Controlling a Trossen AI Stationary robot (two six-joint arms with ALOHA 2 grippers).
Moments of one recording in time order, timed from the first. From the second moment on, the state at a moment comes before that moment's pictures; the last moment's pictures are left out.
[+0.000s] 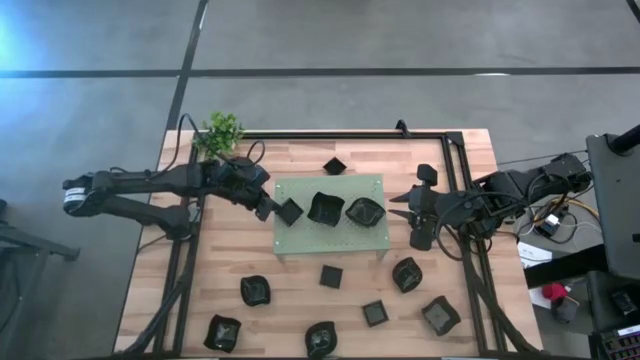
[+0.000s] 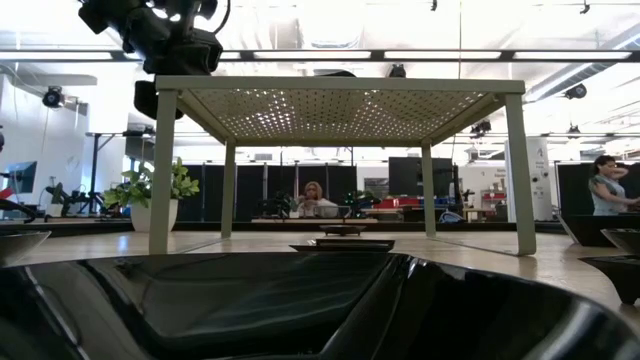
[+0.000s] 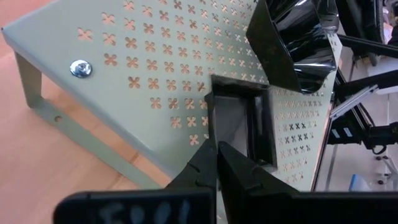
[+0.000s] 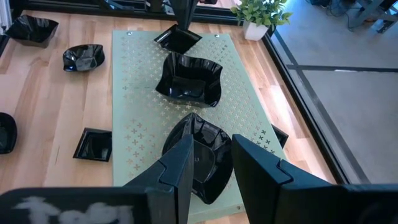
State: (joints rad) left arm 0.19 1.02 0.80 -0.47 0.20 -0.75; right arm 0.37 1.09 1.23 -0.85 0.52 0.22
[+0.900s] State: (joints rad) left arm 0.20 0.98 0.95 -0.47 0.08 -0.46; right arm 0.37 1.09 1.23 -0.85 0.52 0.22
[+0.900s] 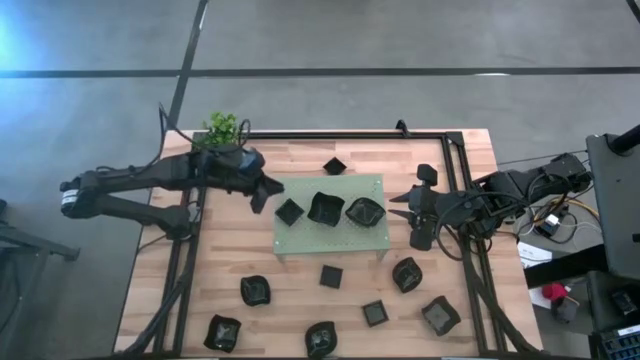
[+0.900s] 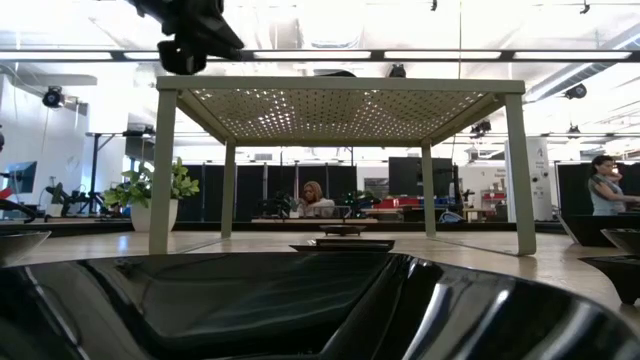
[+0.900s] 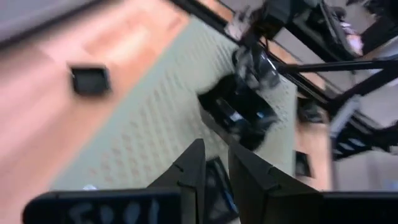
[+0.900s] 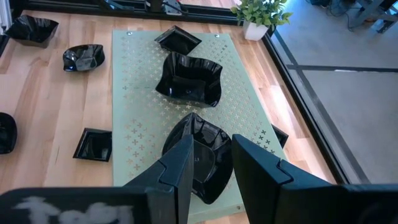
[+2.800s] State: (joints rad) left arm -0.28 0.80 0.64 0.10 -0.19 -0.12; right arm 0.37 1.09 1.23 -1.38 0.37 0.96
